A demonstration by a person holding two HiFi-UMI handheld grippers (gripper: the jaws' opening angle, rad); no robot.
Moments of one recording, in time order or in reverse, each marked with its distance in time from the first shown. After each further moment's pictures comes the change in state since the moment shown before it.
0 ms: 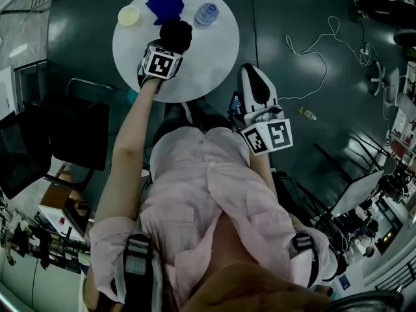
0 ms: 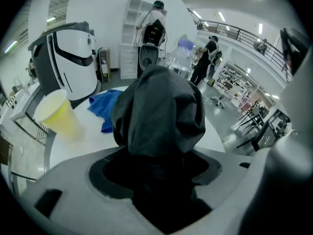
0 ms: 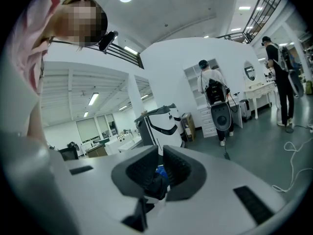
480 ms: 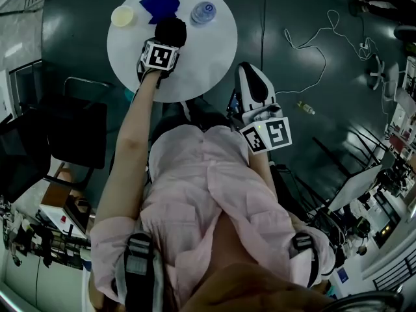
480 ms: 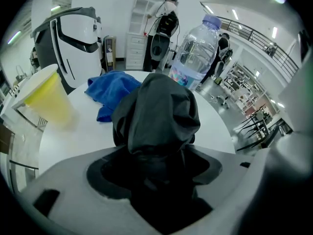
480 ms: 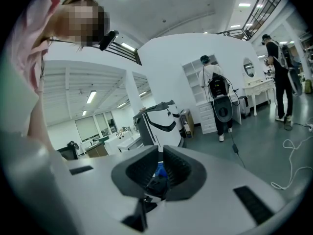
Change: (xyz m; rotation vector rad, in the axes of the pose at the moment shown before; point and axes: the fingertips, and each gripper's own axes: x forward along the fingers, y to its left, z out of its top) left arm 0.039 0.016 -0.019 -0.097 0.099 0.011; right arm 0.012 -0.010 -0.010 0.011 0.040 -0.013
